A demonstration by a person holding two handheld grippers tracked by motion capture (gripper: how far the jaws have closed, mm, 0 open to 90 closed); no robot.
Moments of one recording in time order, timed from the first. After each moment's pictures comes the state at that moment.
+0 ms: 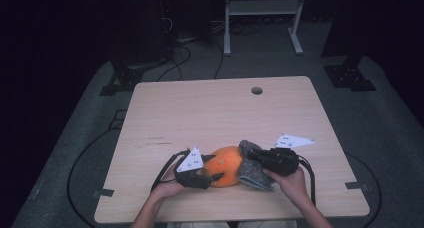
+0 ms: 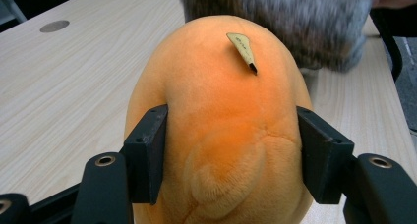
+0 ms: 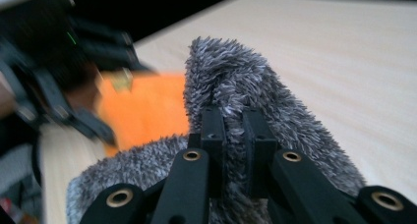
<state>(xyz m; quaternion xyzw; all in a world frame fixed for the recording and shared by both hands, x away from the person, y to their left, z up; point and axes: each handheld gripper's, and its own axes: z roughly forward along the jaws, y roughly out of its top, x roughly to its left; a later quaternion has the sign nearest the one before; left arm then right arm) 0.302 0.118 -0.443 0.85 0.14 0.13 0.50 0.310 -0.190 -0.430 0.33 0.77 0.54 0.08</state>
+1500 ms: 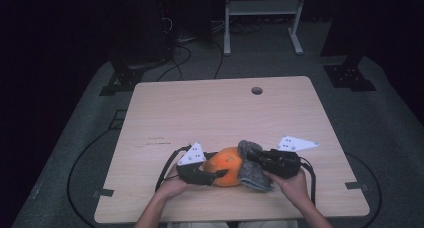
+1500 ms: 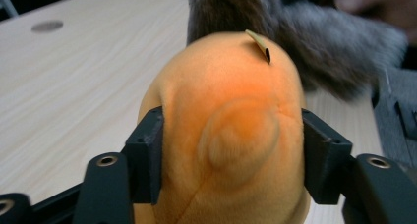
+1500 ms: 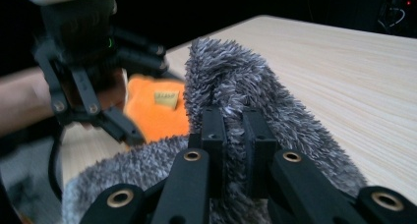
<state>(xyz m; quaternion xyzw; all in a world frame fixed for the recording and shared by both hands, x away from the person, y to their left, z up) 0.303 0.103 -0.430 0.83 0.16 0.10 0.52 0.293 -0.185 -0.414 0.29 0.77 0.56 0.10</state>
